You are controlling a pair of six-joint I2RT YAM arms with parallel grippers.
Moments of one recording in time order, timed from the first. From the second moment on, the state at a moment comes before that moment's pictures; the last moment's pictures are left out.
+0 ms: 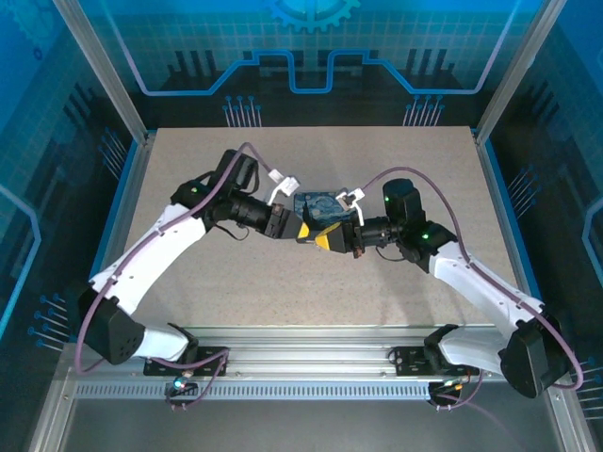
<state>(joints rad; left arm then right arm) -0.45 1.37 1.31 -0.79 0.92 -0.30 0.50 1.17 0.88 -0.18 -0.96 0.33</state>
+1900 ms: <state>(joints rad) -0.47 1.34 1.08 -0.09 0.61 -1.32 0.98 1.21 0.95 -0.02 0.47 -0.44</state>
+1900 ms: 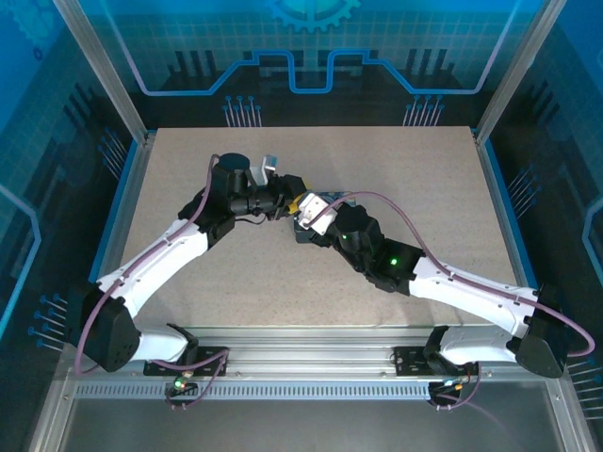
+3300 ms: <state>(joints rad) -0.46 1.31 1.11 -0.20 0.47 -0.85 0.54 1.17 0.96 -0.23 -0.34 0.33</state>
